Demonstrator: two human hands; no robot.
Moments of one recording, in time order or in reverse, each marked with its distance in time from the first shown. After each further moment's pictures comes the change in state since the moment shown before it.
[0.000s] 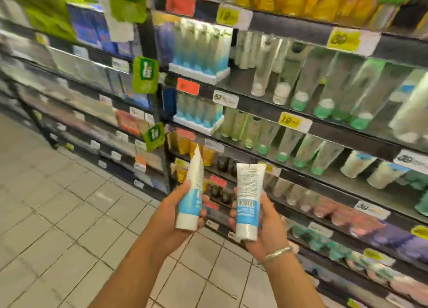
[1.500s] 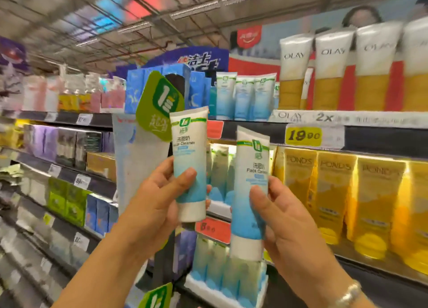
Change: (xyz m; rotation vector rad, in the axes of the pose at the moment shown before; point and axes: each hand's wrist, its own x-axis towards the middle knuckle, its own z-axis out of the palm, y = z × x) left_hand 0.050 0.423 0.054 0.325 -0.240 1.023; right_hand 0.136 -0.127 0.408 -0.562 -0.839 -0.595
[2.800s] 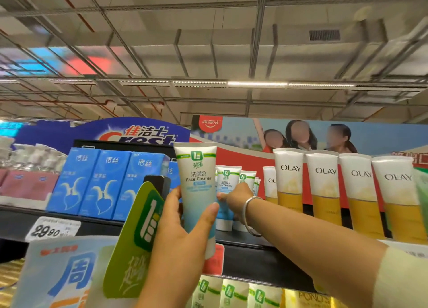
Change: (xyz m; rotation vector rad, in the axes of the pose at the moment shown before) left_hand 0.194 0.068 0.027 0.103 -0.053 0.434; right_hand 0.316 -0.120 0.003 -1.080 0.682 0.061
